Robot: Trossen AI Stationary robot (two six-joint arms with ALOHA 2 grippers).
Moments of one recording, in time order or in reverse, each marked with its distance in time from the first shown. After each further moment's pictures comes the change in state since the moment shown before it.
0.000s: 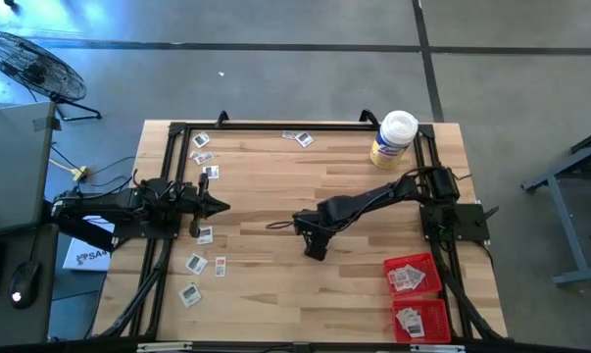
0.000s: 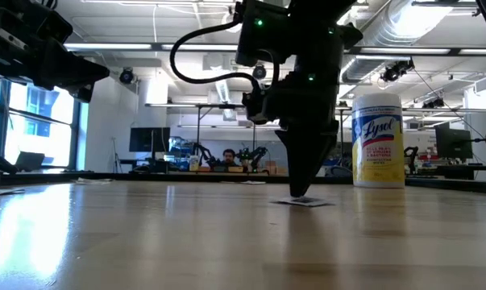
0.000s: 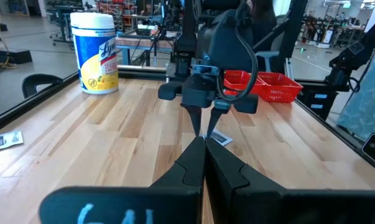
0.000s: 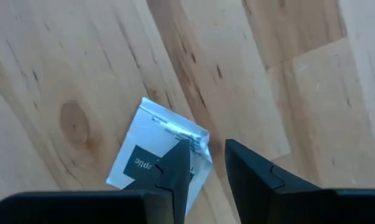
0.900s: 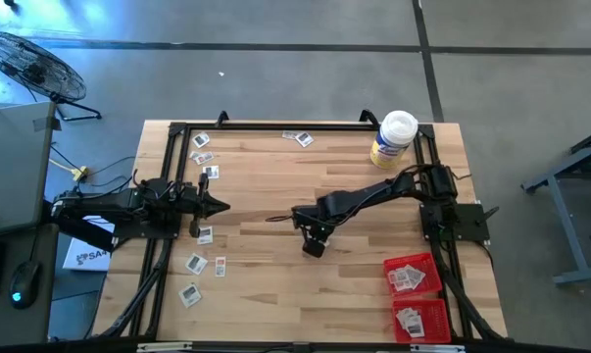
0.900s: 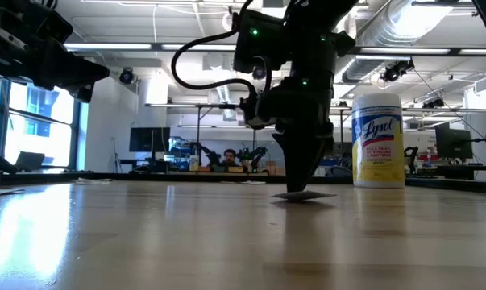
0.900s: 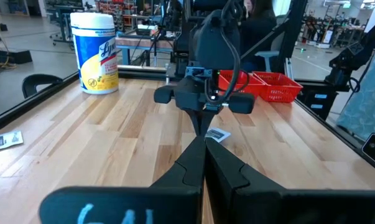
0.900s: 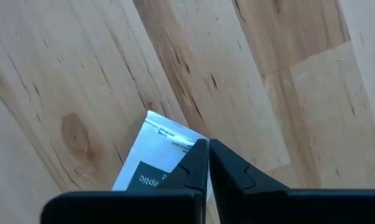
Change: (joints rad) left arm 0.000 0.000 0.000 0.000 0.000 0.000; right arm -0.036 0.035 0.002 0.009 -0.053 -0.007
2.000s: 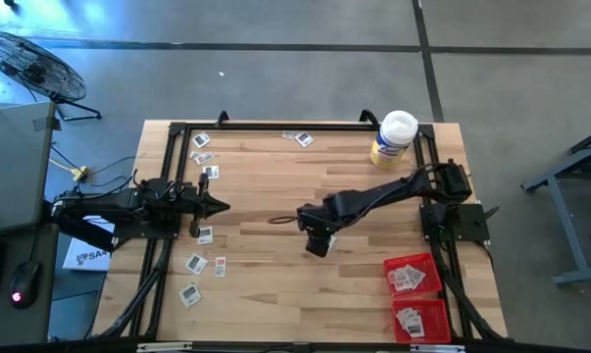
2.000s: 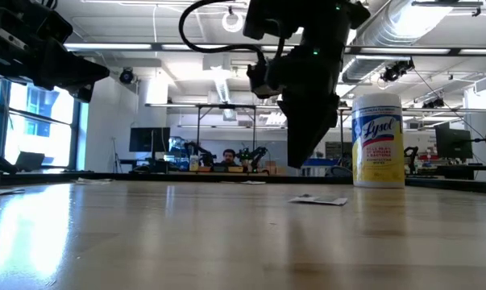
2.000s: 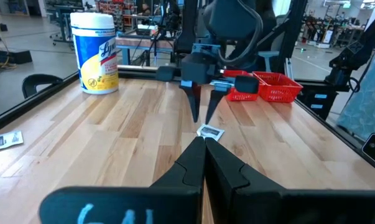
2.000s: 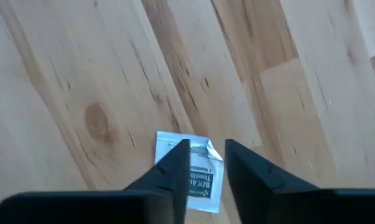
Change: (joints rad) left arm 0.000 0.000 0.000 0.000 0.000 0.000; right arm 0.035 -0.129 -0.005 -0.041 0.092 -0.001
